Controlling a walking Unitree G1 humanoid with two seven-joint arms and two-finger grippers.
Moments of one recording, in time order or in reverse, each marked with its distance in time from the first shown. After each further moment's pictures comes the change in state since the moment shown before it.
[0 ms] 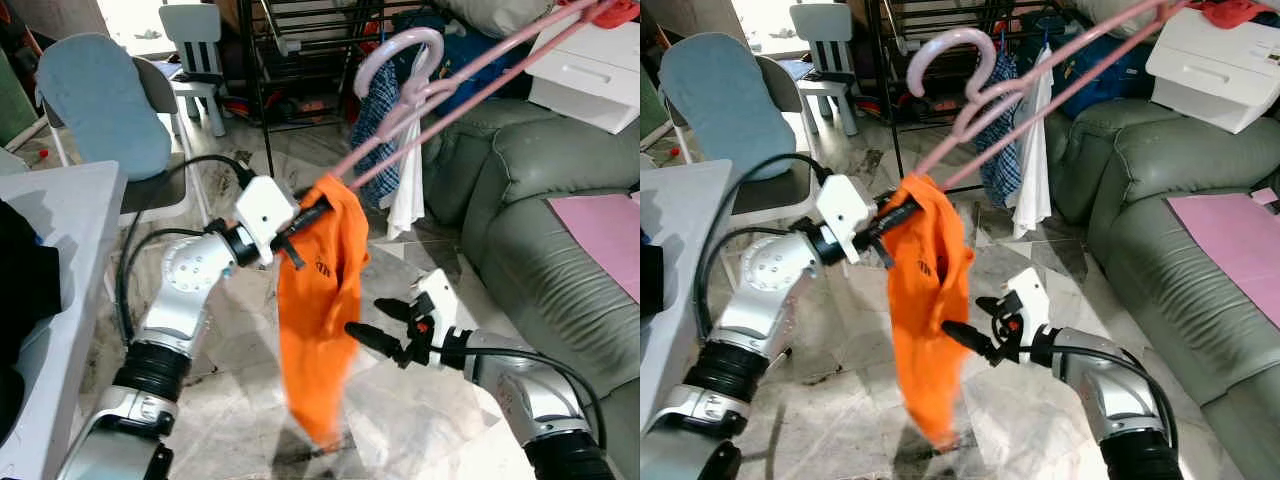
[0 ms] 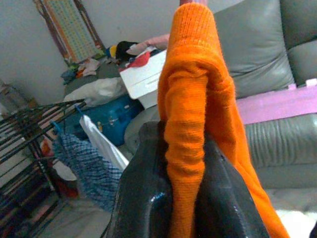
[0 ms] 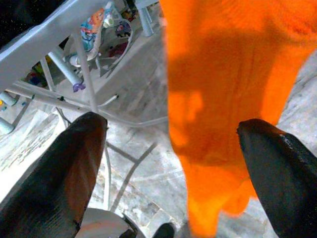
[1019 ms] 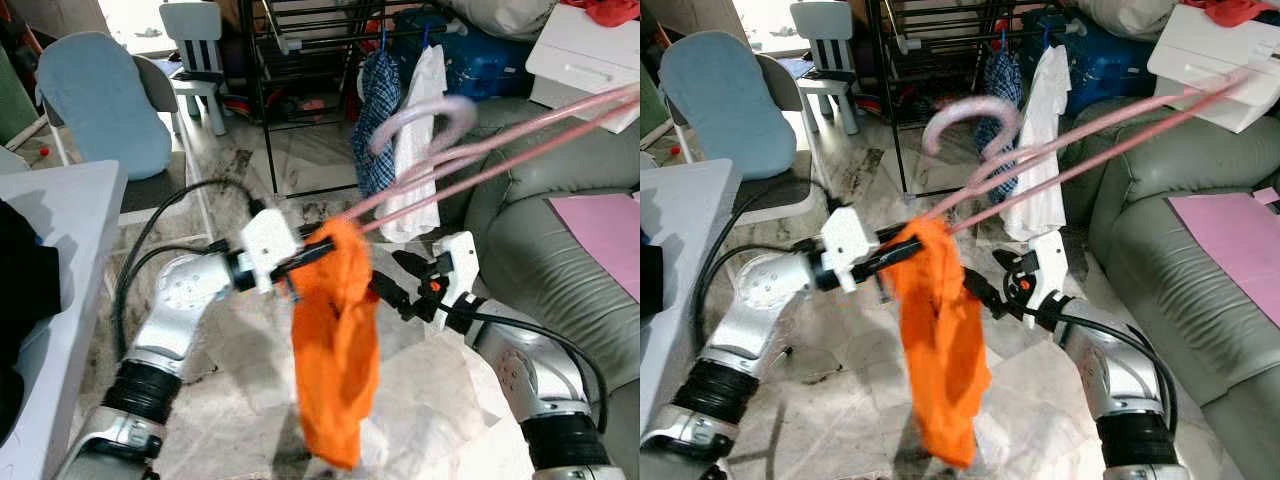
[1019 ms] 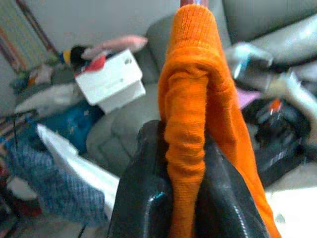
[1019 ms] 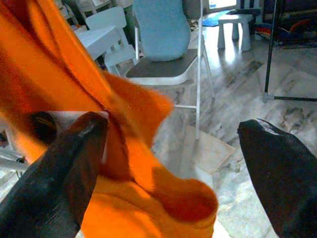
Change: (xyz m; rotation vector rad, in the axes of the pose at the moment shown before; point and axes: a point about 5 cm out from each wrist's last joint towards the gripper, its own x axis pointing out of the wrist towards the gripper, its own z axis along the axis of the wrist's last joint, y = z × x) left arm -0.009 -0.022 0.005 -0.002 -0.029 -0.192; right arm -0.001 -0.011 0.044 -0.039 -0.237 -0.141
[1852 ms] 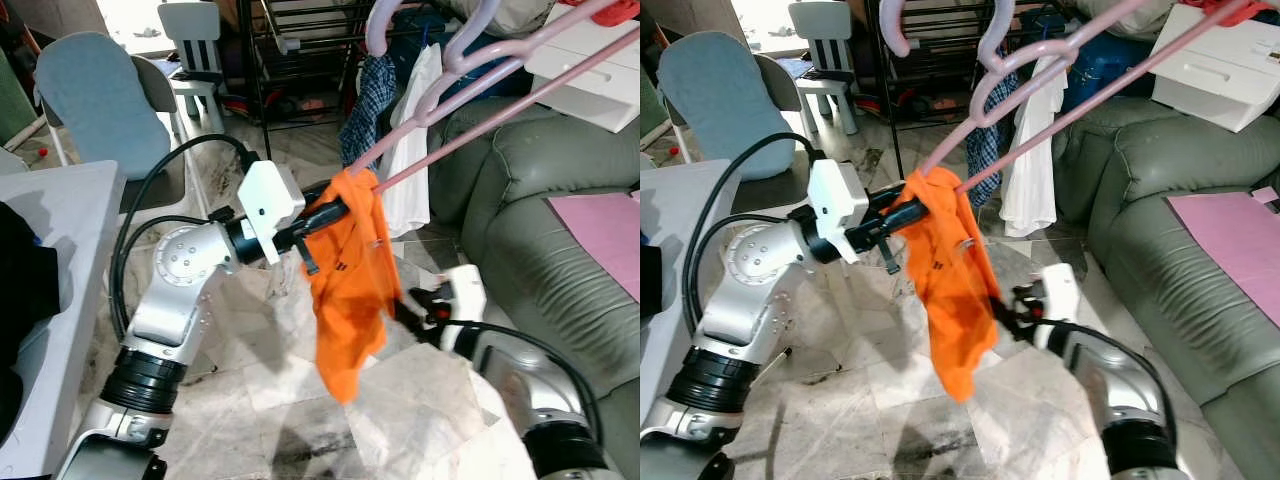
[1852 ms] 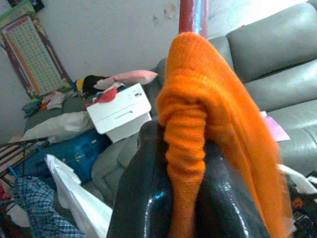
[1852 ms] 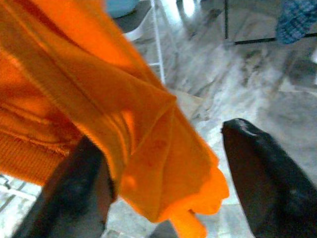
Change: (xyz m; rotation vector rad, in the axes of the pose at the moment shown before) left arm 0.008 0.017 0.040 -0.030 -0.115 0.049; right arm -0.022 -0.031 -0.048 0.074 0.151 -0.210
